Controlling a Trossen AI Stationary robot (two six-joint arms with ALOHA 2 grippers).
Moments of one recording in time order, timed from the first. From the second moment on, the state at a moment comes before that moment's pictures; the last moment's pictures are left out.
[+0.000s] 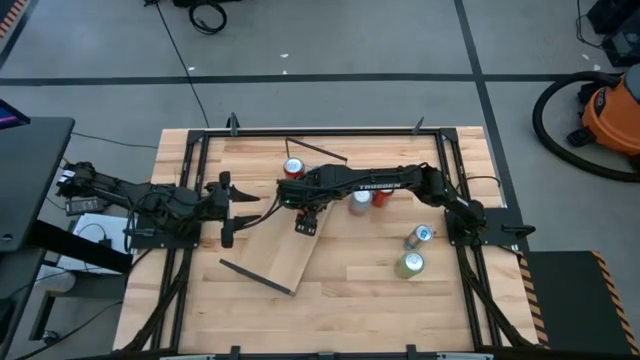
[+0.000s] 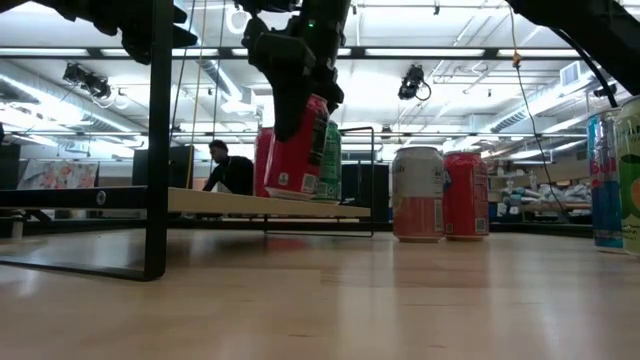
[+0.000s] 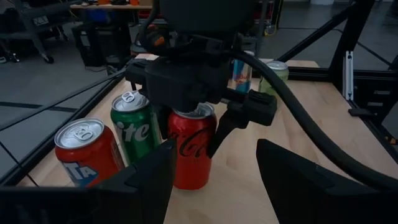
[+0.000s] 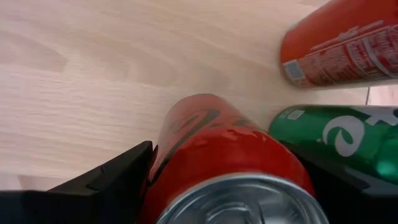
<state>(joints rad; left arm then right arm) -0.29 0.60 0.52 -0.16 -0.43 -0.11 0.00 2.27 2.24 -1.23 0.16 0.25</state>
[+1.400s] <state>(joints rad) -0.29 0.60 0.52 -0.15 -0.45 -0.09 0.06 2.14 2.24 -1.24 0.21 -0.09</state>
